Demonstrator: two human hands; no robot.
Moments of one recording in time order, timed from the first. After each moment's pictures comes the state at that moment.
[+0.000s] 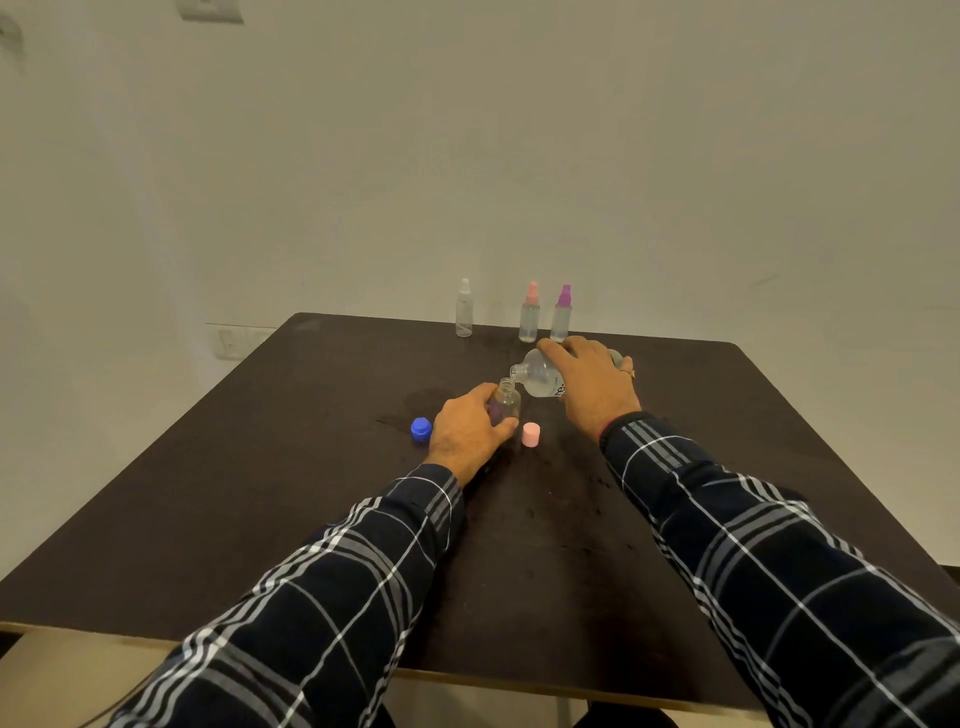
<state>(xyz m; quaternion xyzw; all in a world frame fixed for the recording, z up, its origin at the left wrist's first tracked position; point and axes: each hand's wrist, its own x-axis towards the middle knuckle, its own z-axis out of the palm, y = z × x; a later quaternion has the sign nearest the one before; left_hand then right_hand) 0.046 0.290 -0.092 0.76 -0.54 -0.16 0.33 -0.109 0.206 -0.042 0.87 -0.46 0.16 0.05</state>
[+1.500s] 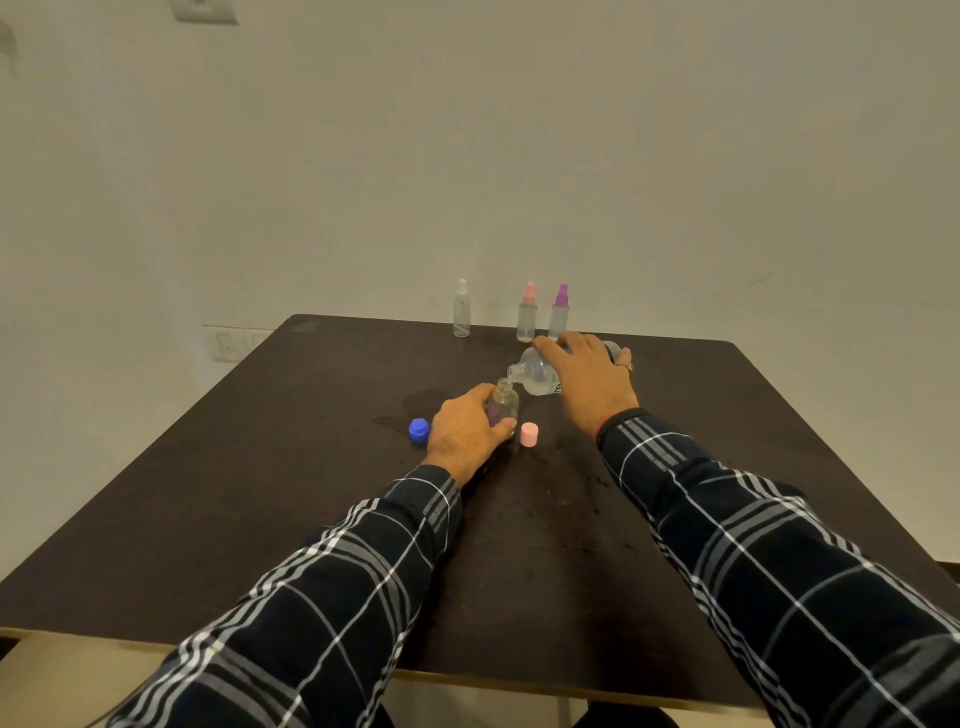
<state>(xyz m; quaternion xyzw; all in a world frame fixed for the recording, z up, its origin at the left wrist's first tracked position) 0.047 0.289 -0.094 0.76 -0.54 -0.15 0.33 -0.108 0.212 -0.036 0.88 -0.45 0.15 0.08</state>
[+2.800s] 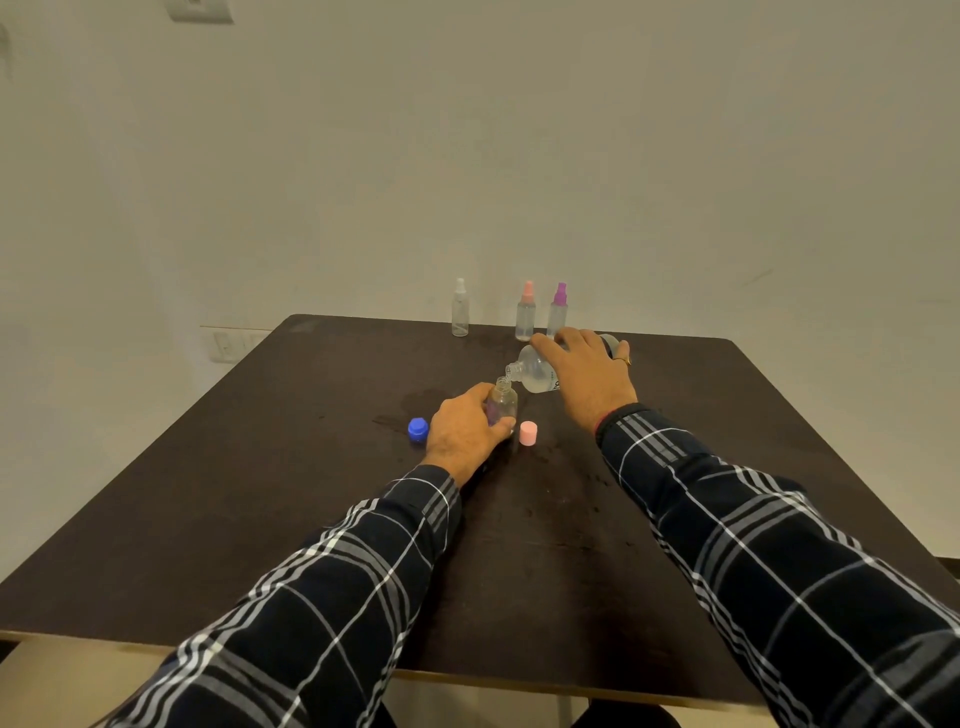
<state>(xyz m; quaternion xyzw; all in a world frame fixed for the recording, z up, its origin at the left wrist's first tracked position) 0.046 0.291 -0.093 0.76 -0.54 -0.16 0.33 -0.107 0.214 -0.031 0.88 -0.44 0.14 0.10</state>
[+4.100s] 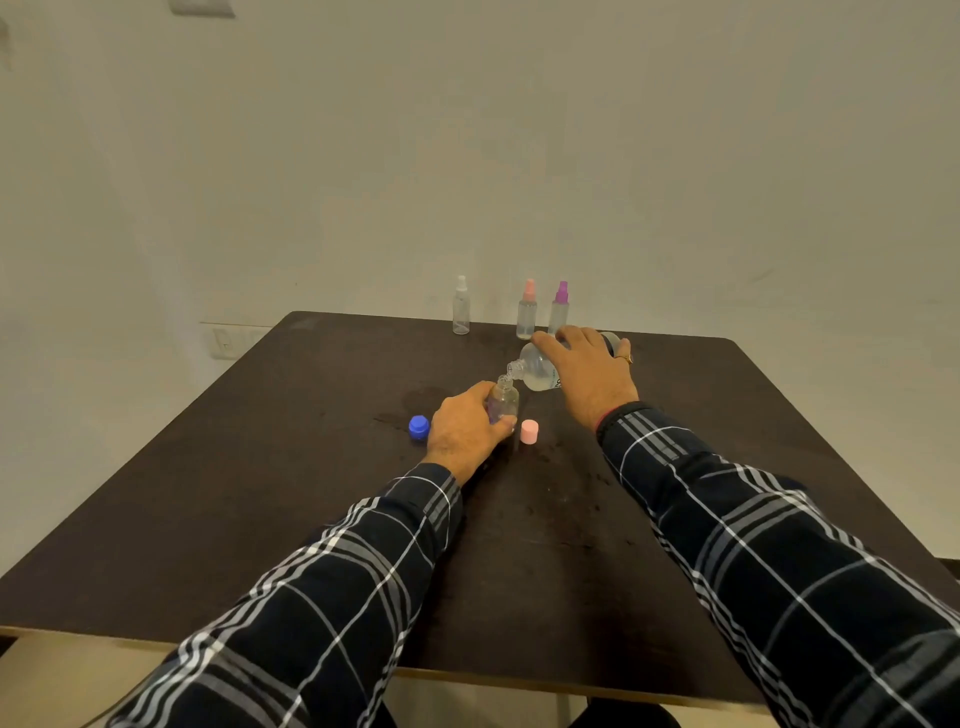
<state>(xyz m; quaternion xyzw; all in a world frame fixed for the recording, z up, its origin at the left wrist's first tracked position) 0.048 0.289 -0.096 0.76 -0.54 -0.15 0.34 -0.106 0.211 -0.033 0.88 -0.45 0.14 0.11</state>
